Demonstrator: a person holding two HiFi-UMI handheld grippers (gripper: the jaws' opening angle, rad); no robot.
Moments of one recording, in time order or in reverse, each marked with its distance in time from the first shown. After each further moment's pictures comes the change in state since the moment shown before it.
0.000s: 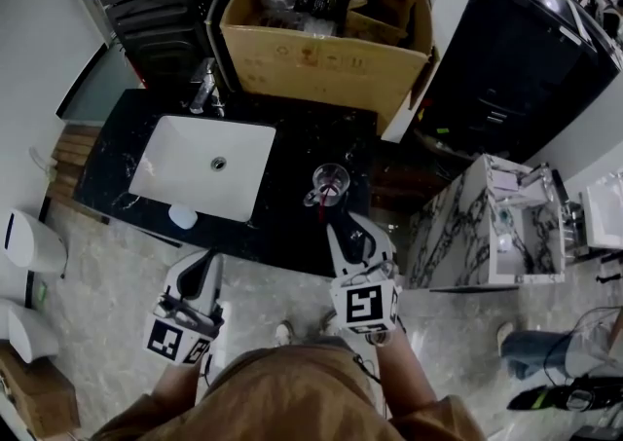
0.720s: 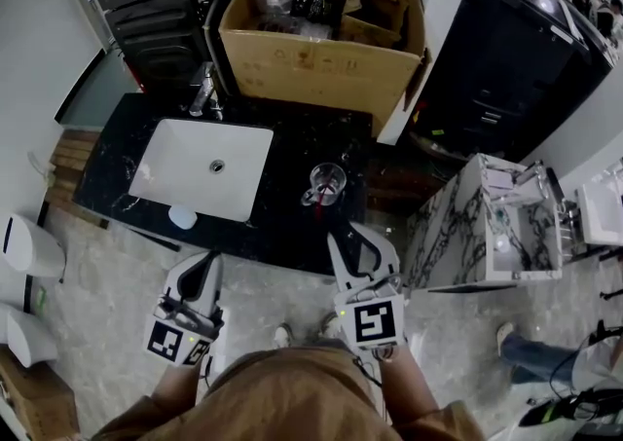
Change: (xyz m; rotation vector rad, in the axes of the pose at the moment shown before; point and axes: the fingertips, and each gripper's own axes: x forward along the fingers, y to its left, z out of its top) left arm -0.008 -0.009 0.005 0.002 -0.014 -0.015; right arm -0.040 0.003 0.034 0.051 -0.071 0.010
